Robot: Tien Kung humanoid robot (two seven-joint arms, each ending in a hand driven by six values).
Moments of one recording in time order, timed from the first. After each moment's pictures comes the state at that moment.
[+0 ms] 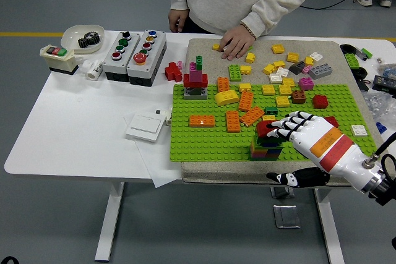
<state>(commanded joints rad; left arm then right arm) -0.23 0.09 -0.55 -0.31 1.08 0.10 0.37 0.19 -0.67 0.89 1.71 -2.23 -0.29 0.16</state>
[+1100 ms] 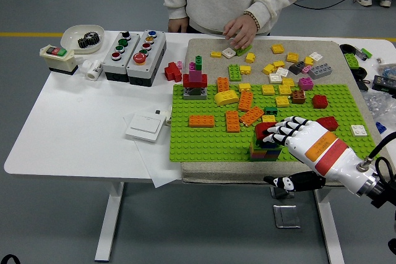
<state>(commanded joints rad) -0.23 0.09 -0.54 -0.31 1.07 0.11 0.37 0.21 -0.66 0.85 1.70 -2.23 -0.29 0.16</state>
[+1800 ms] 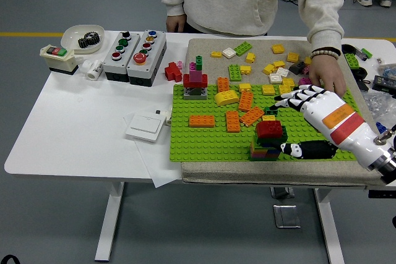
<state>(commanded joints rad) -0.23 0.09 -0.54 -0.31 1.06 0.11 0.36 0.26 -0.62 1.00 1.68 -1.96 -0.30 0.16</state>
